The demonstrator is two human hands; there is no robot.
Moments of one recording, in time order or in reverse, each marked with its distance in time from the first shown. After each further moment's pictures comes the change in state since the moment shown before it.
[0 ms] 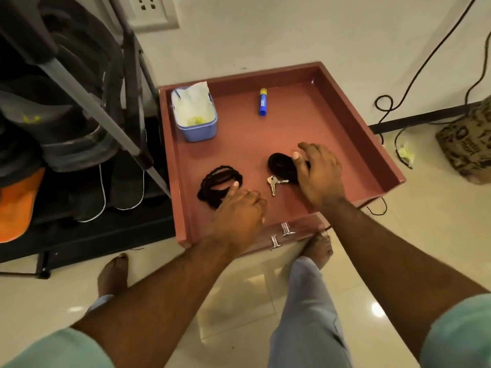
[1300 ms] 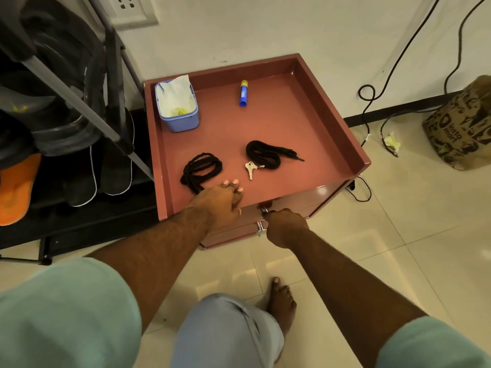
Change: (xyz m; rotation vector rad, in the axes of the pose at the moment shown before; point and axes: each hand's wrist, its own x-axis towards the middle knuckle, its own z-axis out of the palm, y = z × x) left_hand 0.004 0.000 0.006 0.035 -0.338 -0.081; right_hand -0.106 0.002 0.003 -0.369 -0.853 0.036
